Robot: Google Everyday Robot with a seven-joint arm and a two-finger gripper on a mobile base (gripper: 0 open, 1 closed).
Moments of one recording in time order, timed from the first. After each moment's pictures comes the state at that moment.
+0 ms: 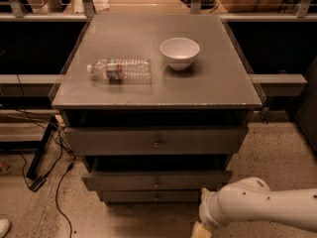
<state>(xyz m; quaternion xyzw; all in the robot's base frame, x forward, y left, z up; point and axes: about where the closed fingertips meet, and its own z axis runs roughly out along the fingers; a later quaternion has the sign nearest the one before) 0.387 -0.129 0.471 -0.54 0.82 0.09 0.15</state>
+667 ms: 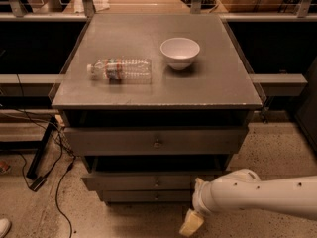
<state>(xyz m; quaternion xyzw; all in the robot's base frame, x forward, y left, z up) 0.423 -0.120 0.468 -0.54 0.82 0.09 0.18</state>
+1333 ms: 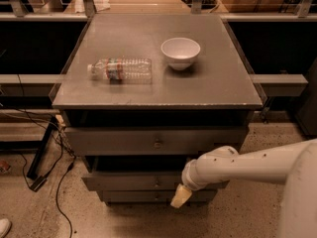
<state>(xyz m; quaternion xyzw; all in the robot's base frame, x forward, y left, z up) 0.518 -0.092 0.459 -0.54 0.81 0.07 0.20</state>
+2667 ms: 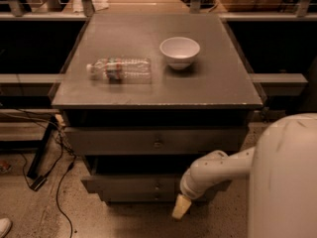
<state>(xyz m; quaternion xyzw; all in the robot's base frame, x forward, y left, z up) 0.492 -0.098 0.404 -0.56 0.82 0.08 0.13</state>
